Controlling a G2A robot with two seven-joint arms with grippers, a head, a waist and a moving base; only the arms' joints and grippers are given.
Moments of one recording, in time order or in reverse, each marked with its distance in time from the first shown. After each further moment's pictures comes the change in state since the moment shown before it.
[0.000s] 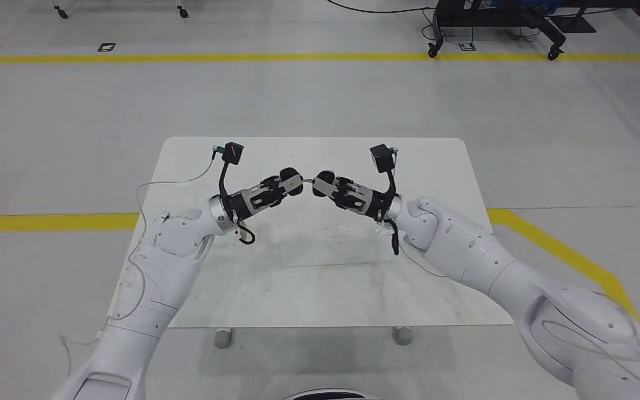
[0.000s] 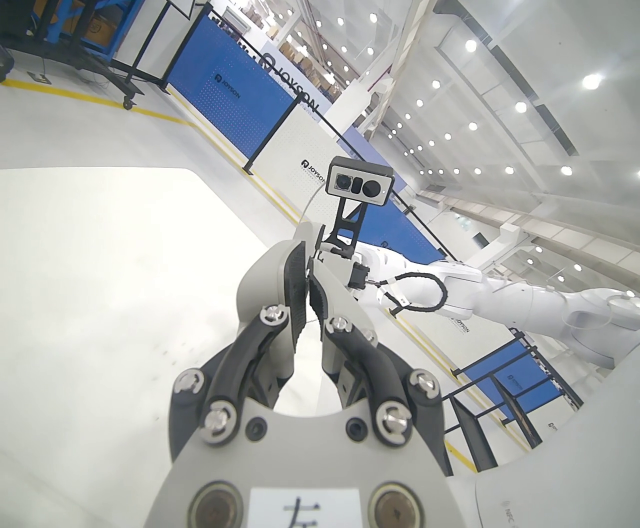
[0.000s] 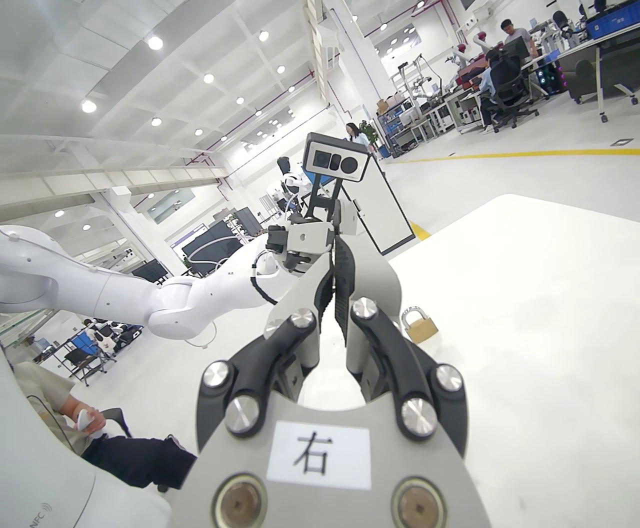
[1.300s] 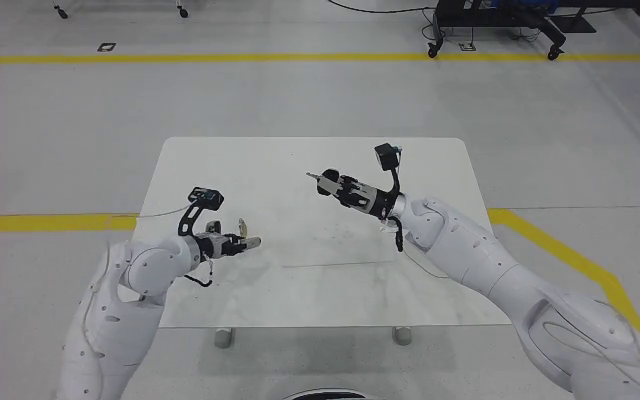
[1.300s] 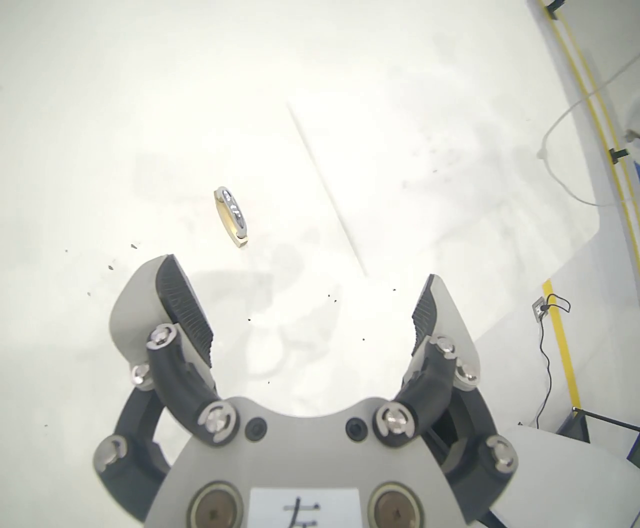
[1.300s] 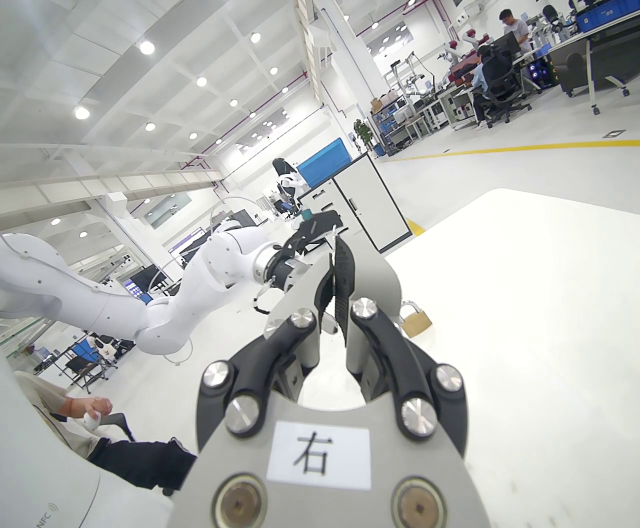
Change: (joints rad) left arm 0.311 0.108 -0.225 -0.434 0.799 0.619 -0.316; right arm -0.039 -0.003 0.090 0.009 0.033 0.000 0.092
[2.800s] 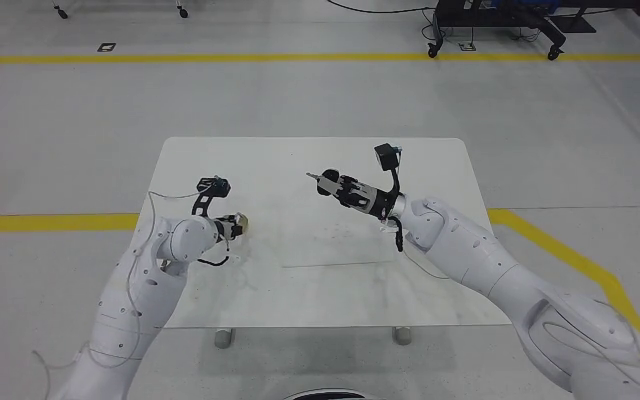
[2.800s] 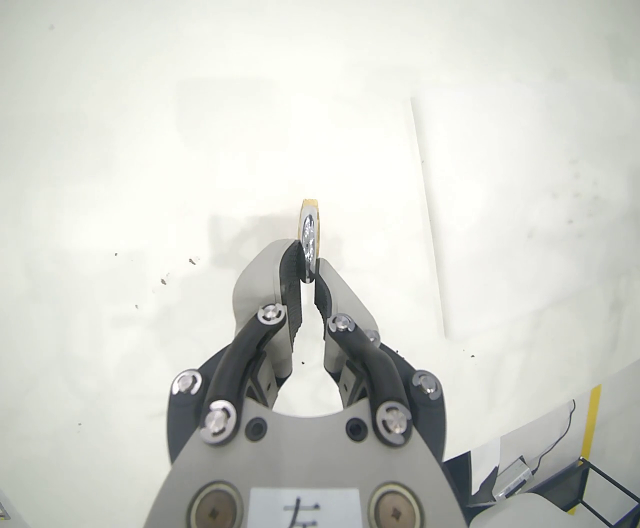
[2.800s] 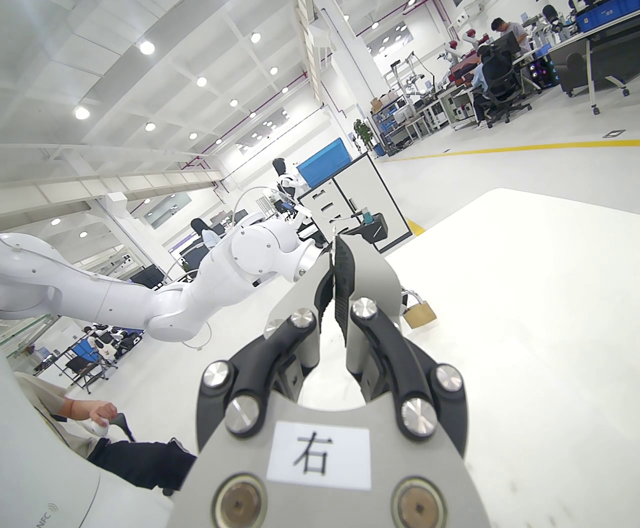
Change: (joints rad) left arm -0.200 -0.027 0.175 0.196 0.150 0.205 -0.017; right arm 0.000 0.000 0.000 0.000 0.000 0.000 0.000
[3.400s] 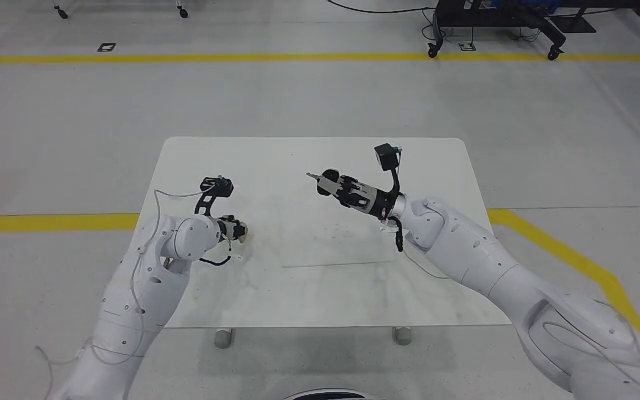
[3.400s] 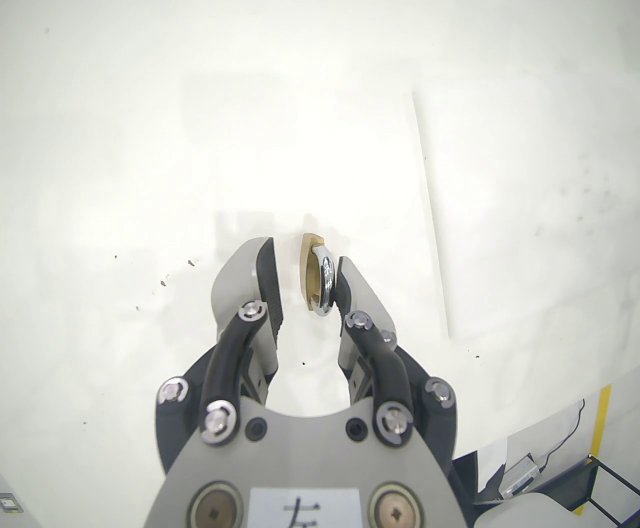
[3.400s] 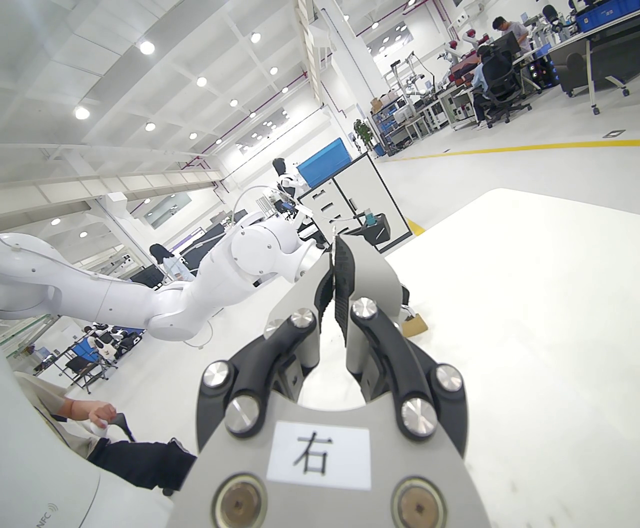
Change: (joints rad) left arm -0.021 -0.005 0.021 0.012 0.004 0.000 -0.026; right arm 0.000 0.000 0.000 0.000 0.000 0.000 0.000
